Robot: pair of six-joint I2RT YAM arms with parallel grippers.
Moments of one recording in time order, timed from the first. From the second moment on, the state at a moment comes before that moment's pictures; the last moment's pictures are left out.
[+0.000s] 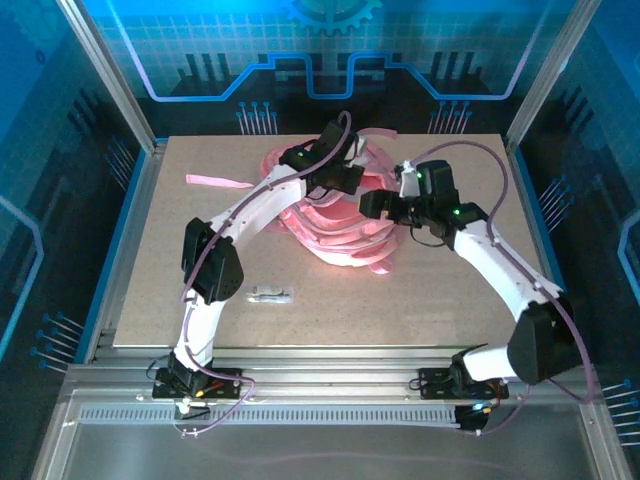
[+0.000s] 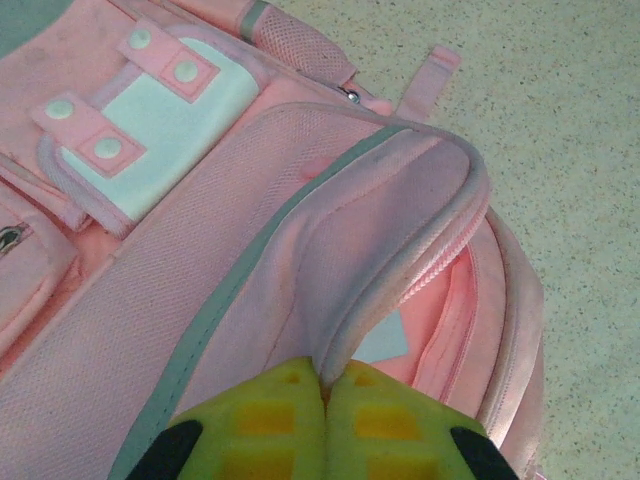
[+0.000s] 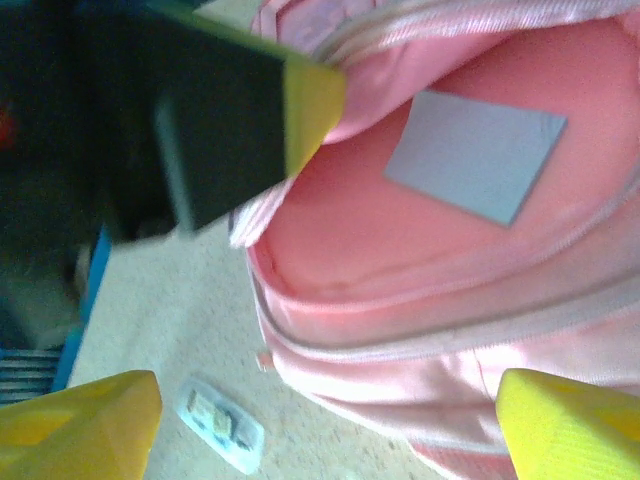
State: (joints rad) left arm -0.61 2.12 2.09 -0.79 0.00 -0.22; right arm 0.32 1.36 1.09 -0.43 -0.42 0.45
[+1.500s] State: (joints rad) left arm 0.12 1.26 0.91 -0.50 0.26 -0.56; right arm 1.04 2.24 1.69 -0.62 -0.07 -0.20
